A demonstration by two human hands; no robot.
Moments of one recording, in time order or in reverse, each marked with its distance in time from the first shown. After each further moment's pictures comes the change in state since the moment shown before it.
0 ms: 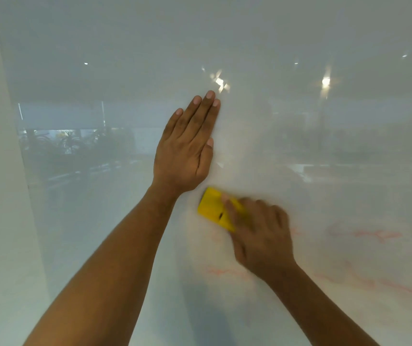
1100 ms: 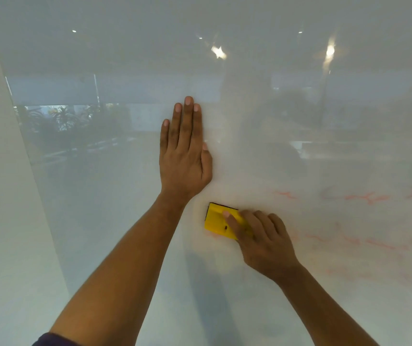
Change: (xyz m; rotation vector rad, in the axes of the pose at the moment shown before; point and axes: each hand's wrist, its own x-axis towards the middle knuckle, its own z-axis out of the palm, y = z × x) left_hand -0.073 0.038 0.010 0.005 0.024 -0.240; right_hand -0.086 -0.013 -0.009 -0.053 -0.061 -0.102
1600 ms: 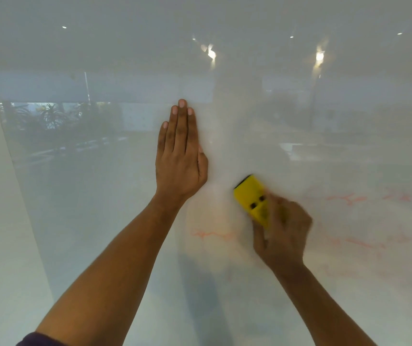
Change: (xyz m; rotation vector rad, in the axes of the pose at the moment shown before) left_hand -0.001 0.015 0.007 0.011 -0.015 -0.011; right_hand -0.002 0.034 -0.019 0.082 0.074 0.386
